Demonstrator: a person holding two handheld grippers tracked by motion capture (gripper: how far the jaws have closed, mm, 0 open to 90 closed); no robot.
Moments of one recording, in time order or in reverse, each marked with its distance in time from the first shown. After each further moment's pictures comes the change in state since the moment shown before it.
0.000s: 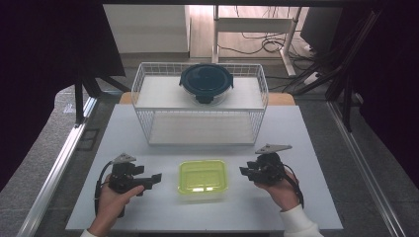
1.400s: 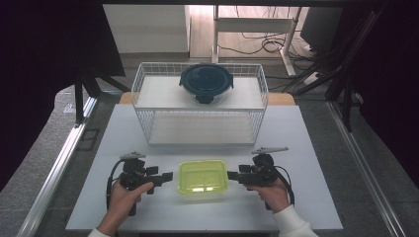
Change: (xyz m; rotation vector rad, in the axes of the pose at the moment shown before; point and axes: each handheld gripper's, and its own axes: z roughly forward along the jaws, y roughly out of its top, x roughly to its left) left arm -0.016 0.012 0.019 0.035 -0.156 -0.081; right arm 0.004 -0.006 0.022 -0.026 0.222 0.175
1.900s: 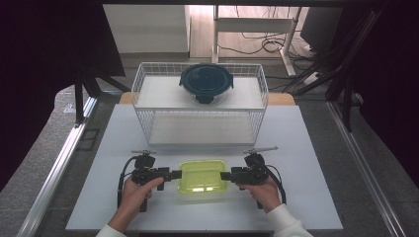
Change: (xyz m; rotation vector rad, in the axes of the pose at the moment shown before) left arm 0.002 0.008 0.030 0.047 -0.070 -0.113; right arm -0.004 0.000 0.030 0.052 0.044 0.063
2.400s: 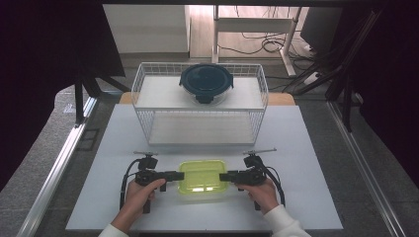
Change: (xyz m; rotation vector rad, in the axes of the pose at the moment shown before) left arm 0.007 -0.005 0.013 0.044 -0.092 -0.058; right arm -0.007 -0.006 0.009 0.018 0.063 0.091
